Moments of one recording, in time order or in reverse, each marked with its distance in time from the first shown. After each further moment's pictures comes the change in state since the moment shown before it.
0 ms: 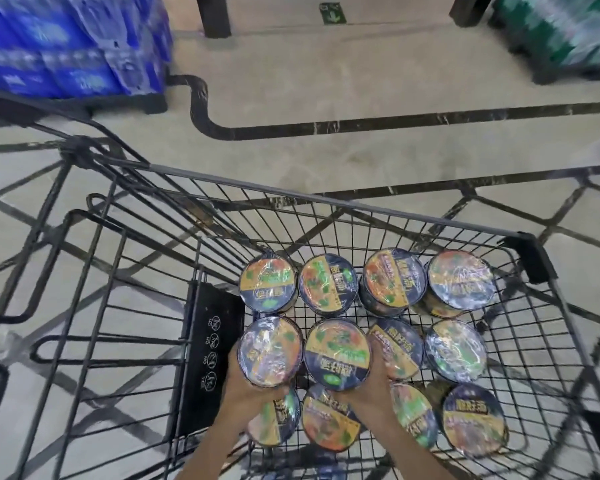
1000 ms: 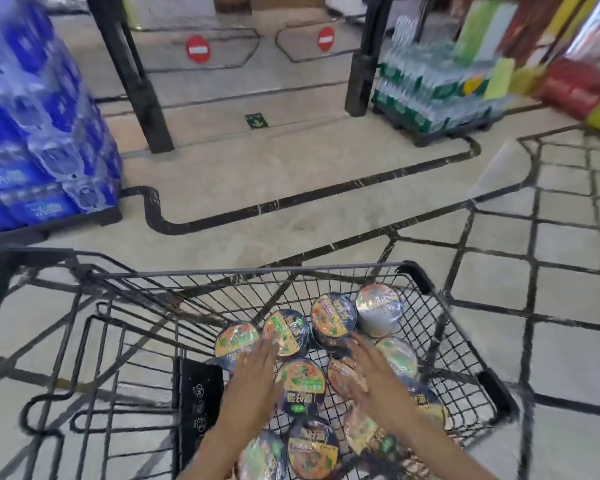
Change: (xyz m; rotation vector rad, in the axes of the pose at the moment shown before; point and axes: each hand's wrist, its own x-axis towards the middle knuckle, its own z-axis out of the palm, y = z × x) left_hand -0.072 0.164 0.019 1.190 -0.076 0.917; right_hand -0.102 -0.093 -0.101 -0.581 0.136 -0.430
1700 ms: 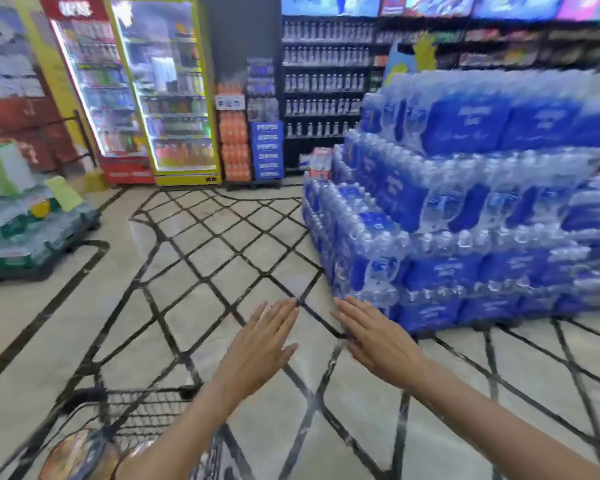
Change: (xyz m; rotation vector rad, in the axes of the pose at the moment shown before) left_hand -0.053 0.426 -0.072 0.094 0.129 1.657; right_hand -0.448 0.030 -0.136 -0.626 0.739 0.727
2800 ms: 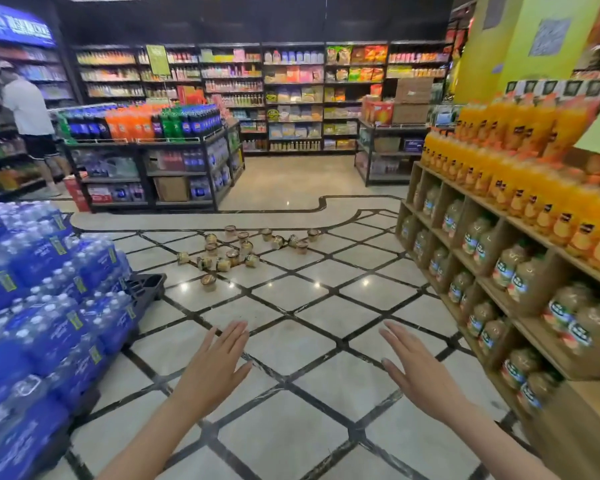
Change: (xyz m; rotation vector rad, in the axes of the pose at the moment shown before) left_hand 0.509 0.922 0.026 -0.300 0.233 1.221; right_hand -0.816 0.397 -0.210 -0.311 0.118 1.774
